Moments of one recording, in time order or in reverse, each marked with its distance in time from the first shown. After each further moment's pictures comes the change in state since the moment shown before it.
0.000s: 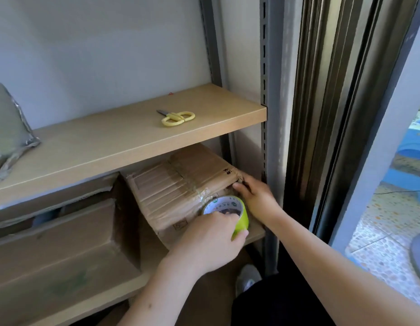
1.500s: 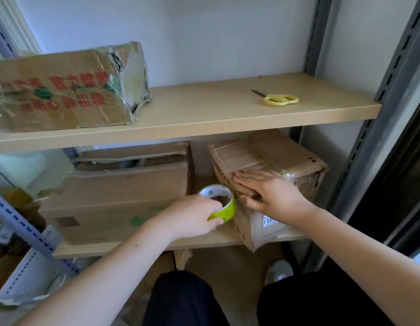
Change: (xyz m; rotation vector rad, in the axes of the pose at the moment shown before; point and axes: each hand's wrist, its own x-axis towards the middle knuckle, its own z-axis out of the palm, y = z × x) left_hand -0.084 -0.151 0.013 -0.066 -0.068 -0.123; right_hand -0.019 -0.088 0.070 -0.788 -0.419 -0.666
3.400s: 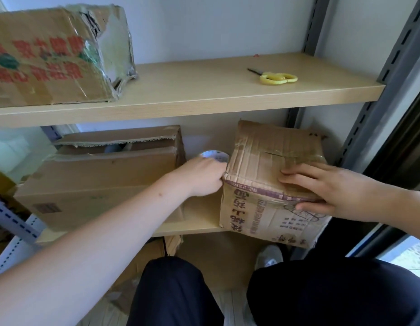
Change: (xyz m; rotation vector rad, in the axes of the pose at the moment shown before) left_hand 0.055 0.009 -0.024 0.162 0.048 0.083; right_hand -0.077 0.049 -0.068 -0.286 -0.372 -0.053
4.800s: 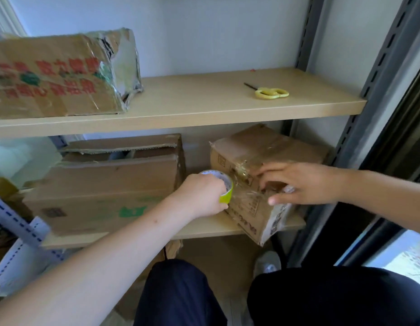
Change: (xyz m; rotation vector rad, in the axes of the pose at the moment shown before) left_hand -0.026 0.028 0.003 0.113 0.036 -0.091; right_hand 0.040 -0.011 -0.035 0.252 -0.087 -0.090
